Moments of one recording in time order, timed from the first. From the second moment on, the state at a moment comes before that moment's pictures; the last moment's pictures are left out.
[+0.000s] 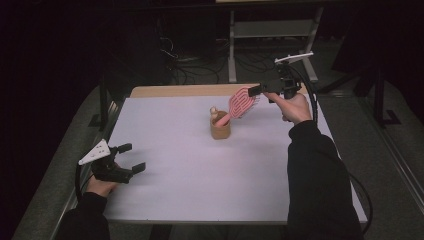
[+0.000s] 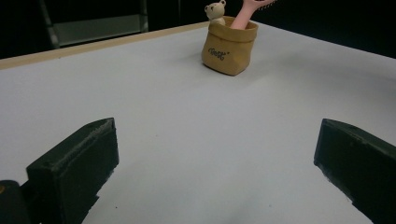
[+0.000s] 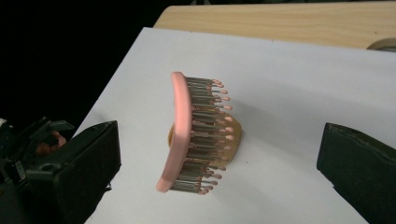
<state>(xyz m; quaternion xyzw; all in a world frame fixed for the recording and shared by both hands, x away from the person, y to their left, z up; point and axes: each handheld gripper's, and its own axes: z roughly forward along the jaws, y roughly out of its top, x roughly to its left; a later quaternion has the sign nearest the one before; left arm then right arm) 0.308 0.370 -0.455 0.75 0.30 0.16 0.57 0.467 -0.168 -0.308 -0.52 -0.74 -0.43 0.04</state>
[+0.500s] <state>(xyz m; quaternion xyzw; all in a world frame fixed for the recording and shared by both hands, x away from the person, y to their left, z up) 0.308 0.369 -0.455 0.75 0.30 0.16 0.57 0.449 -0.195 -0.310 -0.51 -0.73 -0.44 0.02</state>
